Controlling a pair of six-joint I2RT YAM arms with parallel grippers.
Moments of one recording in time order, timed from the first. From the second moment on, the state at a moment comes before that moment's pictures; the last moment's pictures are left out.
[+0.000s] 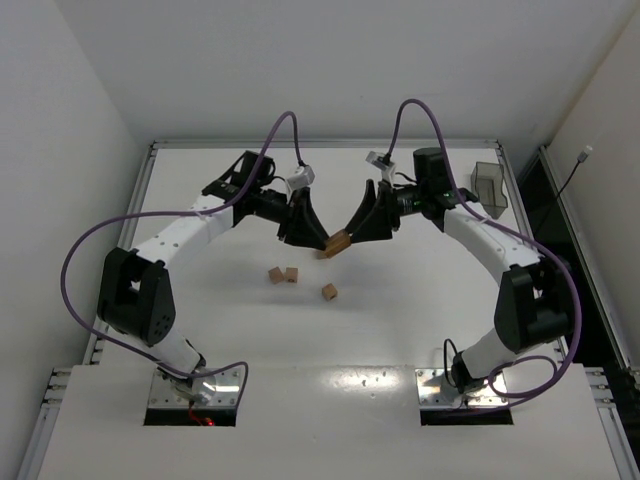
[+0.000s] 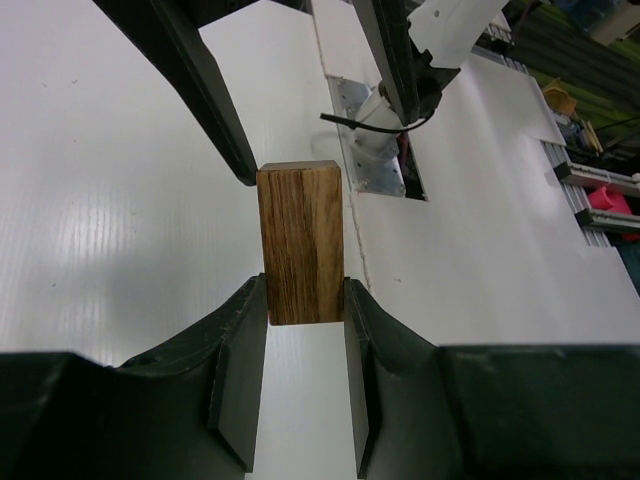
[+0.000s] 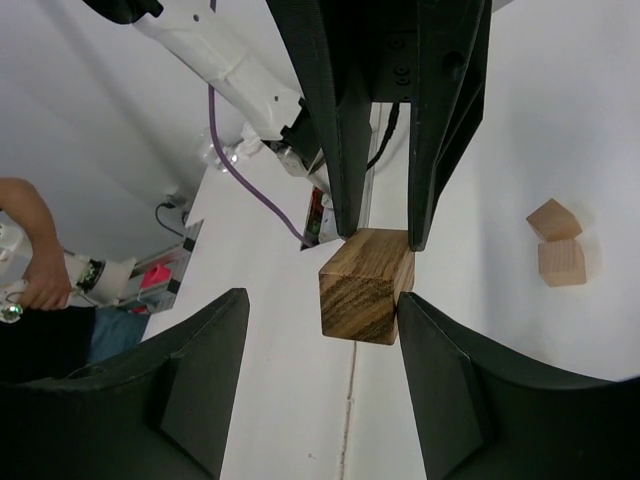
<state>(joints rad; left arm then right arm) -0.40 1.61 1.32 -0.49 1.31 0.35 0.27 1.57 1.14 -0.17 -1.49 0.07</state>
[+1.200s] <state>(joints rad) -0.37 1.66 1.35 -0.55 1.29 0.33 0.36 1.83 1.59 -0.91 -1.29 -0.53</state>
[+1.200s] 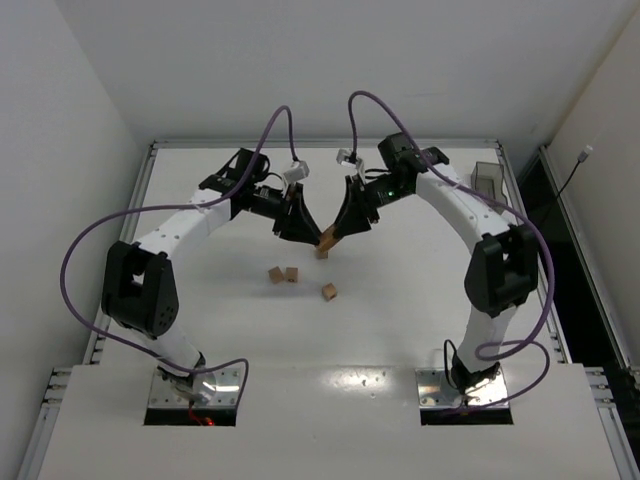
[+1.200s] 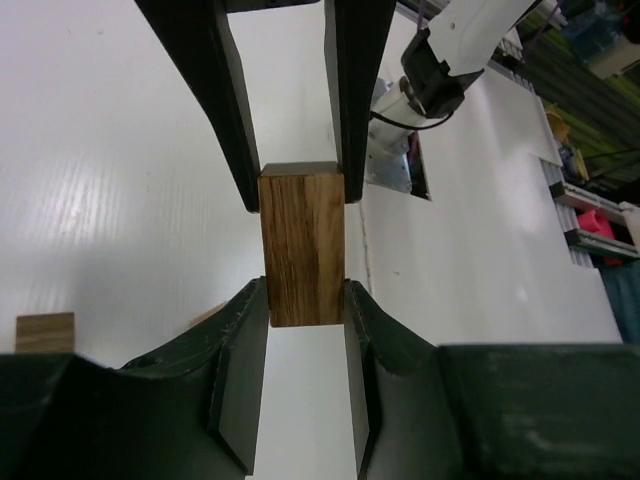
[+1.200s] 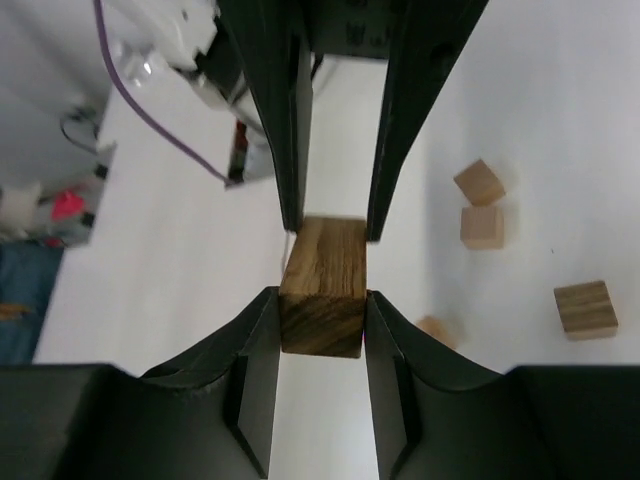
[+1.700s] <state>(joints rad) -0.39 1.60 1.26 -0.35 1.25 0.20 0.43 1.82 1.58 -1.23 -0.99 -0.89</state>
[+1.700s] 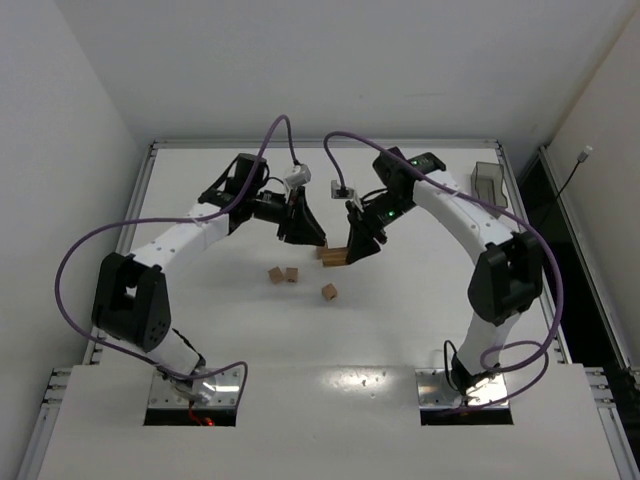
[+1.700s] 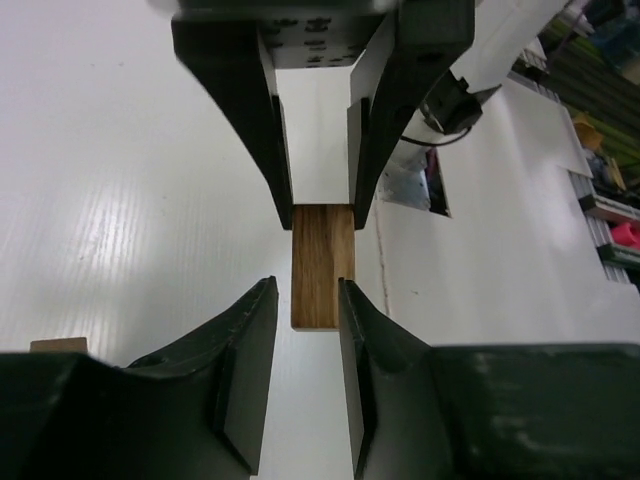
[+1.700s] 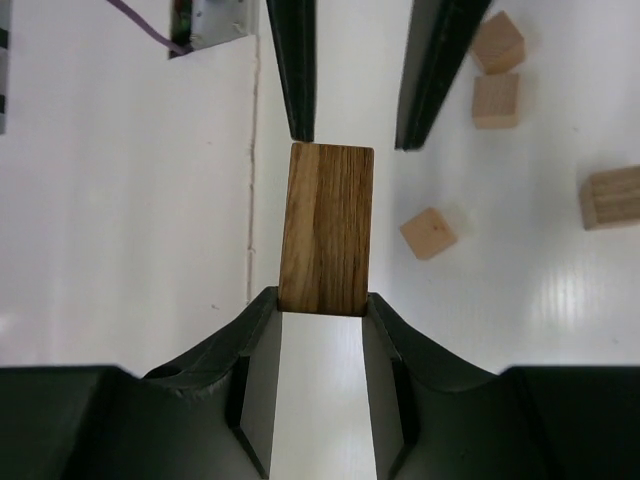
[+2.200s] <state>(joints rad) -0.22 1.44 1.12 -0.24 0.84 -0.04 0.44 1.74 1.80 -1.21 -0.46 -0.89</state>
